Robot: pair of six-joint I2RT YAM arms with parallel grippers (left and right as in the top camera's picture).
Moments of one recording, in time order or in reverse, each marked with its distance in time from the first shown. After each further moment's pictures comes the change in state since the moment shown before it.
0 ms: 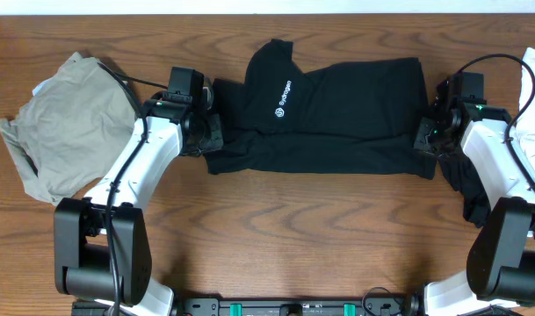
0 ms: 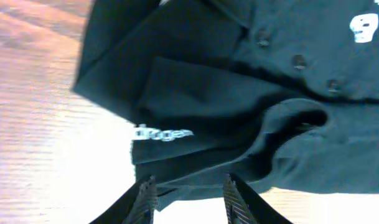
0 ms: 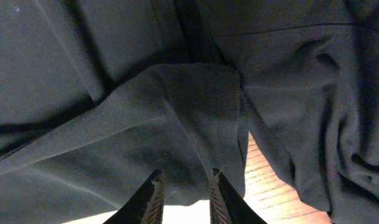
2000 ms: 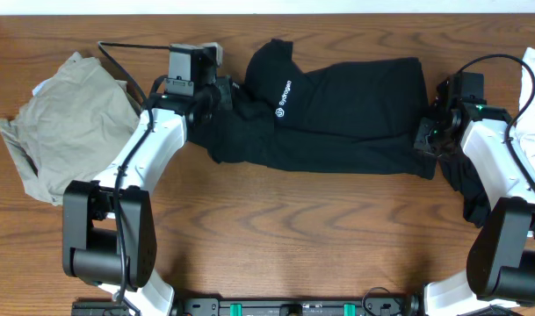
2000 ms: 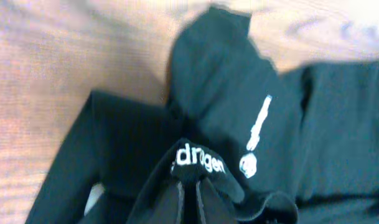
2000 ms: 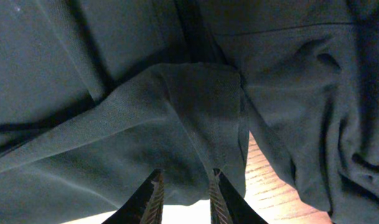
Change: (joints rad) left arm 0.000 0.077 0.048 0.509 0.138 0.050; right arm 0.000 0.000 0.000 0.000 -0.001 0.000
